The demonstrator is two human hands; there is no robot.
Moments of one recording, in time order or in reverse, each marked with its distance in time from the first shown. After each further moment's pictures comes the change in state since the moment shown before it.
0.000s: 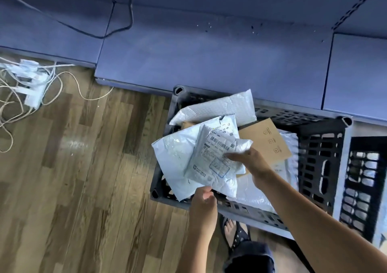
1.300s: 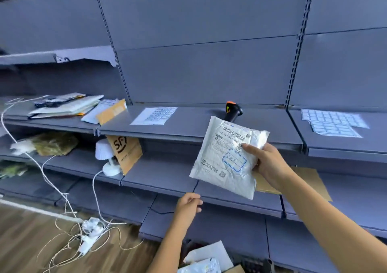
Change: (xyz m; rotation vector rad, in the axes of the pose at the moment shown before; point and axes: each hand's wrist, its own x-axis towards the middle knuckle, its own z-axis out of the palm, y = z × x) left_hand -0.454 0.291 -0.177 -0.147 0.022 0.725; right_hand -0.626 -0.323 -0.127 0.215 -0.172 -1.015
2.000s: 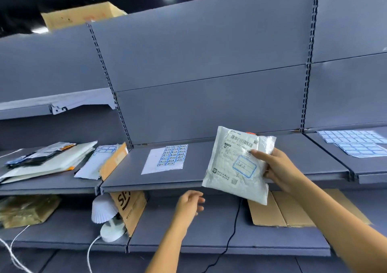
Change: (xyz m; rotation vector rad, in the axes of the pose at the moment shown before) left_hand 0.145 0.105 -0.147 0.065 -0.160 0.258; right_hand 0.109 -0.021 0.122 -0.045 0.172 -0.127
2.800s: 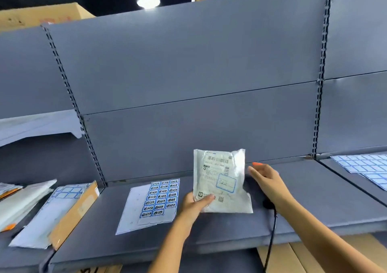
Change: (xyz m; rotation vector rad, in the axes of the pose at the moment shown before) left_hand 0.201 0.043 0.013 -0.250 -0.293 0.099; right_hand 0.158 0.032 0.024 -0.331 0.327 -0.070
